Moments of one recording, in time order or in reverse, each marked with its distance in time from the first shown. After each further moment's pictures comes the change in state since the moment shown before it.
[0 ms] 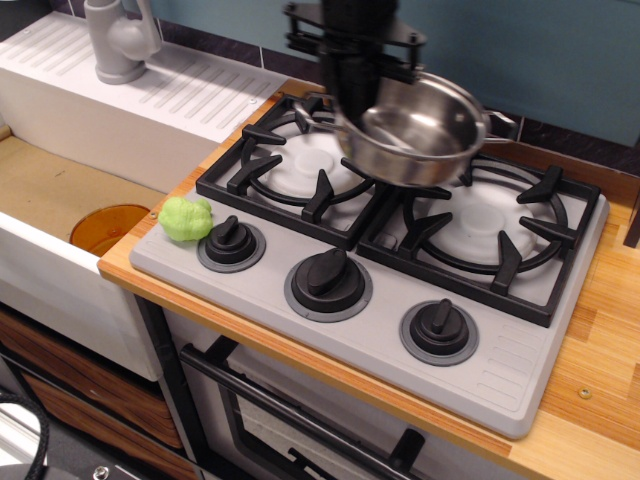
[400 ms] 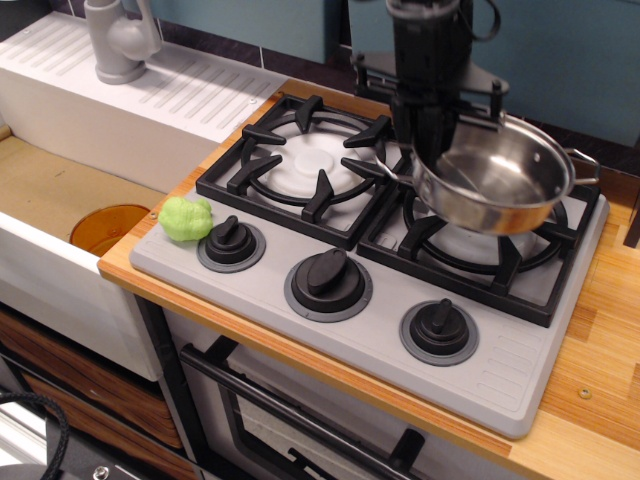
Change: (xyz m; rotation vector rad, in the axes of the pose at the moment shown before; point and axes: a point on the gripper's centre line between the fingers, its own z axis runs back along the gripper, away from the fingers) arm 0.000 -0.049 -0.014 -0.044 0.000 0.059
